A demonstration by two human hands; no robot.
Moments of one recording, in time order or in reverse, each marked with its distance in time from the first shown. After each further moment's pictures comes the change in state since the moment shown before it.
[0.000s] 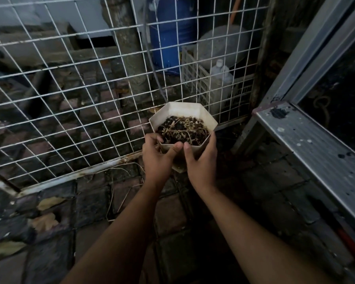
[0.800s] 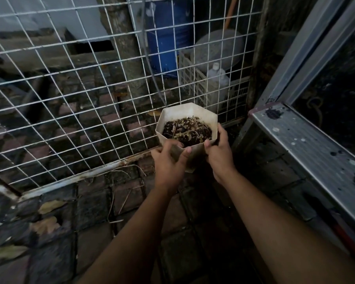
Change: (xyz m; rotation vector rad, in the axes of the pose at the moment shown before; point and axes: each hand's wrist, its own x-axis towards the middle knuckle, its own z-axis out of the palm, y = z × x) left_hand -0.013 -0.017 0.017 0.237 -0.144 0.081; right_hand 0.047 0.006 -0.032 0.224 -0.089 0.255
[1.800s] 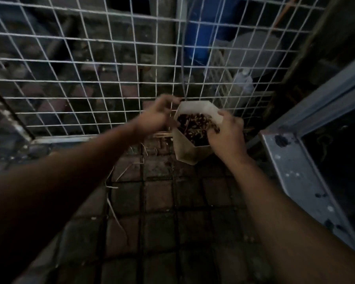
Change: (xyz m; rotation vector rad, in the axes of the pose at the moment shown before) left_hand 0.061 0.079 -0.108 -0.294 -0.344 -0.174; right_hand -0.007 -0.102 -0.002 -0.885 -0.192 -0.309
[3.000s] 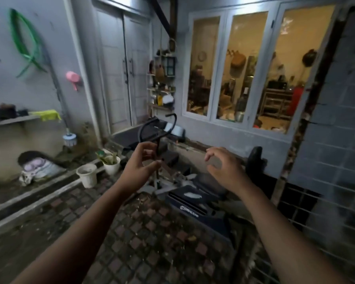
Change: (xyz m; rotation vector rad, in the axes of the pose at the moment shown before) left_hand -0.416 0.829 -0.701 0.334 1.112 0.213; right_hand 0.007 -1.136 -0.263 0.284 -0.376 -1.168
